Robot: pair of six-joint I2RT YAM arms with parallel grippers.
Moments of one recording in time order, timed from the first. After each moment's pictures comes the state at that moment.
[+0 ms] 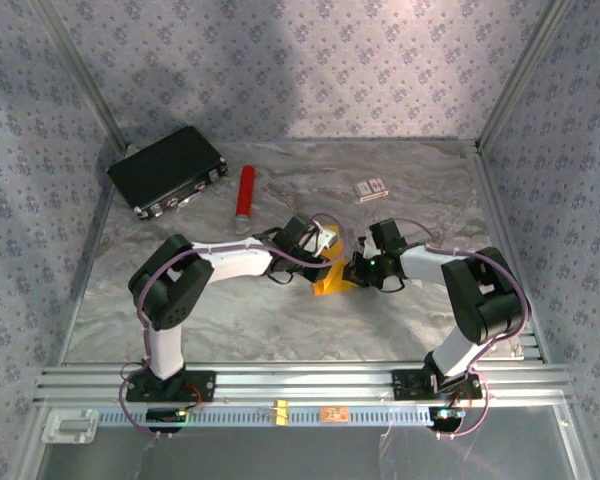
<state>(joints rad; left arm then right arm) -0.83 1.88 1.12 -0.16 0.30 -0.26 0.36 1.63 0.71 -0.19 -0.53 0.62</state>
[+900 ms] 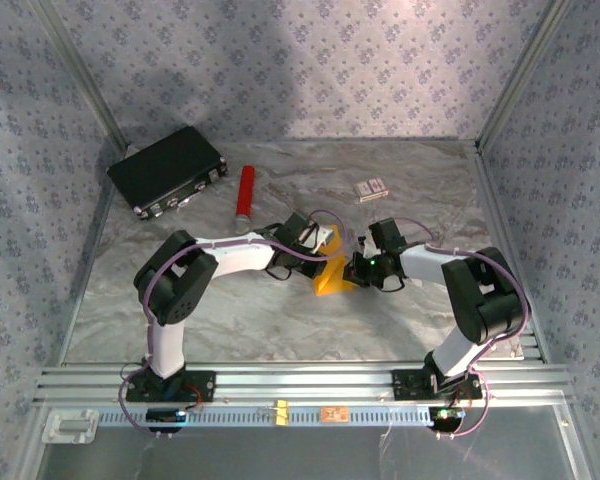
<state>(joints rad) -0.81 1.92 1.17 -0.22 0.25 -0.25 0.36 1.63 0.71 -0.21 -0.52 0.61</state>
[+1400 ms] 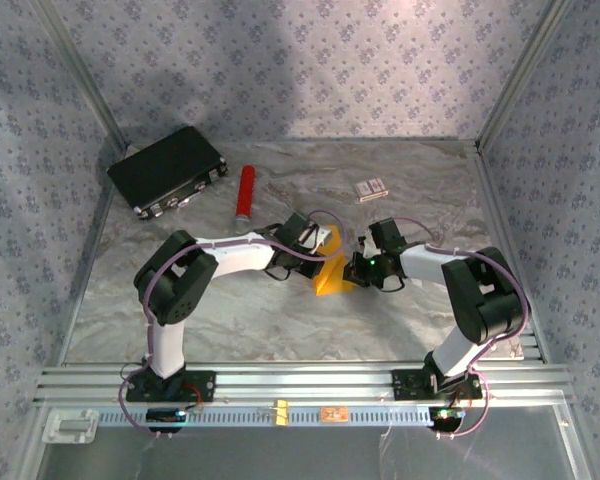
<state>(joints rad) -0.81 1.92 1.17 -0.24 0.20 -0.25 0.36 1.63 0.71 -0.21 -0.52 0.61</state>
